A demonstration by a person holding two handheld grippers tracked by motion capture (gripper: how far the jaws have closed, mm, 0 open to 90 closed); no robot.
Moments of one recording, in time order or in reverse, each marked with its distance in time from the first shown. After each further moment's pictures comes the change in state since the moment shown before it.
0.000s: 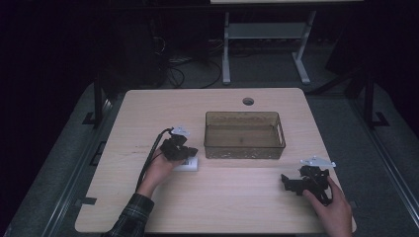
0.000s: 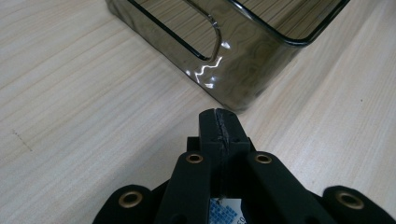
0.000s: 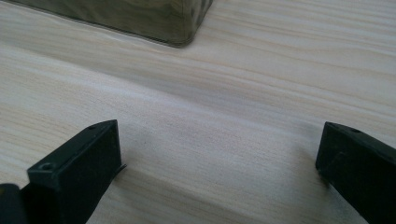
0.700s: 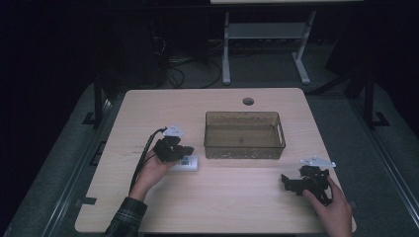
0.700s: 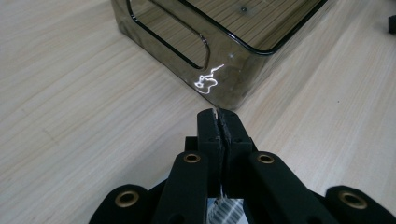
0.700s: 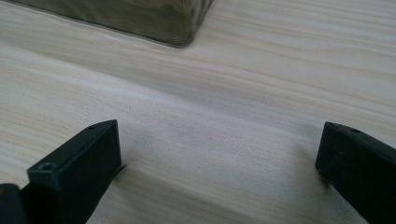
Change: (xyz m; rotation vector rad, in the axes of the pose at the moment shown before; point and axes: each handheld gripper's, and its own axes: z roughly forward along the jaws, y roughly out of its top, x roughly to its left) left arm -0.004 -0.002 -0.023 -0.055 0.008 0.028; right arm 0.000 0.000 0.000 0.000 0.000 0.000
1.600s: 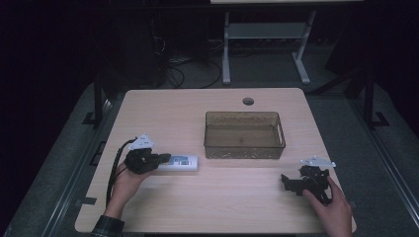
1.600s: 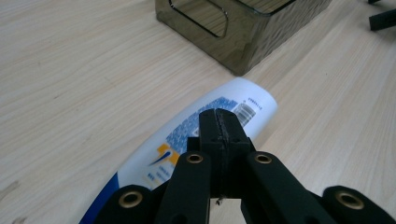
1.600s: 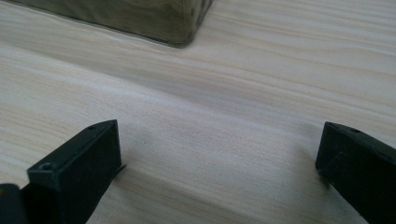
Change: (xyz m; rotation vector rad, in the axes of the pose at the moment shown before) left arm 0.009 -0.051 -0.065 -0.109 0.038 -0.026; right arm 0.000 0.000 0.000 0.000 0.000 0.001
